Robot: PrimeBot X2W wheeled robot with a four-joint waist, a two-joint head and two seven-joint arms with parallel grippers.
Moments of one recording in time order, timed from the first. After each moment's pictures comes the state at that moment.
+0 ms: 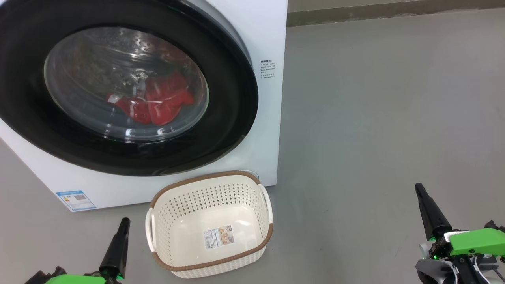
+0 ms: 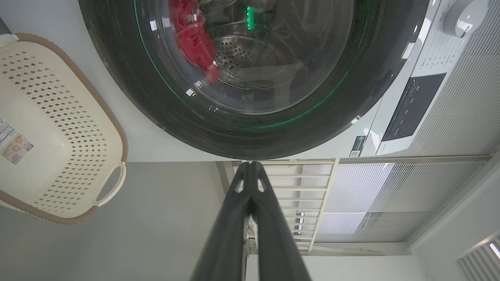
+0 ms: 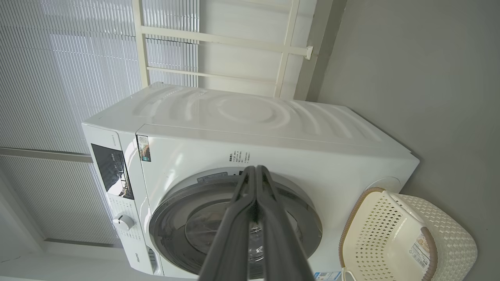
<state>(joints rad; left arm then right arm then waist) -0.07 0.05 0.07 0.27 -1.63 -0.12 0.10 -0.07 -0.05 -0.12 0.27 1.62 0.13 0.10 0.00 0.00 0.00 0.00</state>
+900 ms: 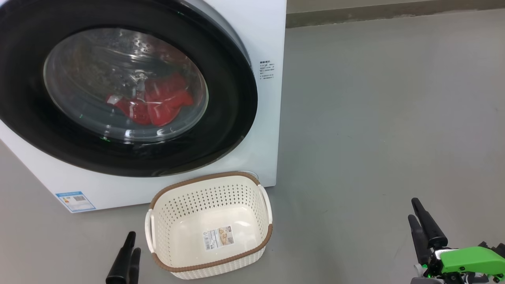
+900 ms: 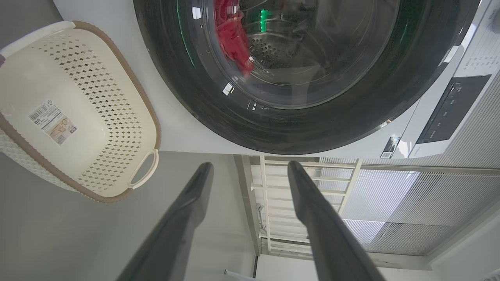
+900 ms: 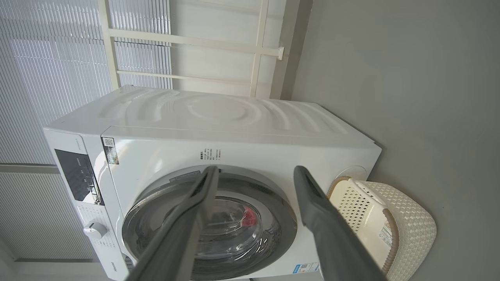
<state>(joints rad) -0.02 0.03 0.05 0.33 -1.61 -0.12 0.08 -0.02 -0.03 -0.11 0.33 1.59 0.13 0.08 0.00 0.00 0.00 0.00</state>
